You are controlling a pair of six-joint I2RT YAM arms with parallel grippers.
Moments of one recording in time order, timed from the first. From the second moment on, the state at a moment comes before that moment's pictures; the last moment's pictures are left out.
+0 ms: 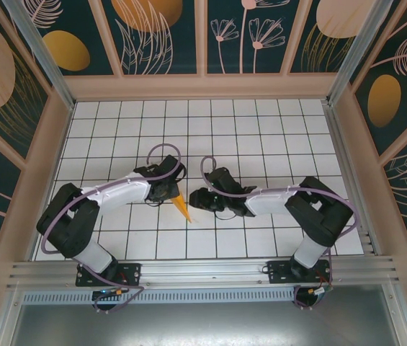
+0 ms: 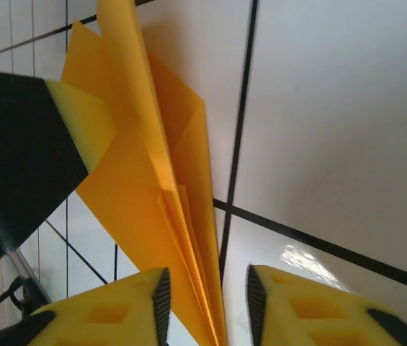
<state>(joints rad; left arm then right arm) -0.68 1.57 0.89 -0.55 -0.21 -0.92 0.88 1.68 0.72 0.22 -0.31 0.94</state>
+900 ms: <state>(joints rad) -0.66 1.41 0.71 -0.44 -0.21 -0.93 0.92 1.86 0.90 0.22 -0.42 0.87</state>
